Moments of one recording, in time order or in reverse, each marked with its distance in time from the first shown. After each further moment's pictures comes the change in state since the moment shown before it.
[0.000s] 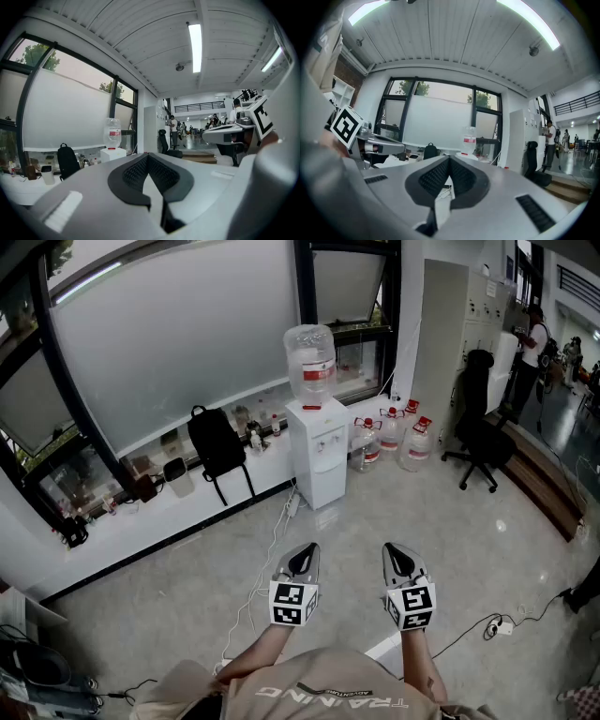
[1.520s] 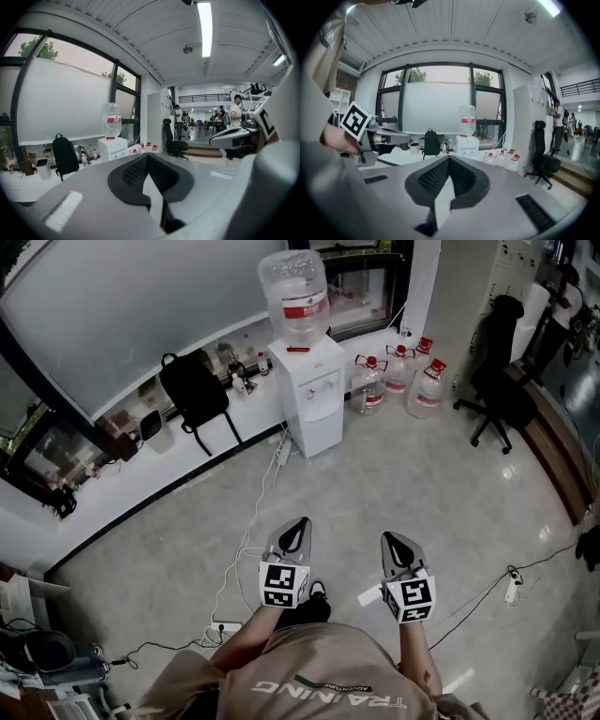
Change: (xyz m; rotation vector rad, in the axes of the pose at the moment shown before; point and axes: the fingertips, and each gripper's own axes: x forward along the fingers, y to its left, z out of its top) left arm 0.177 0.027 -0.053 -0.004 0.117 0.040; right arm 0.119 -0.113 -0.103 0.080 0.171 0.089
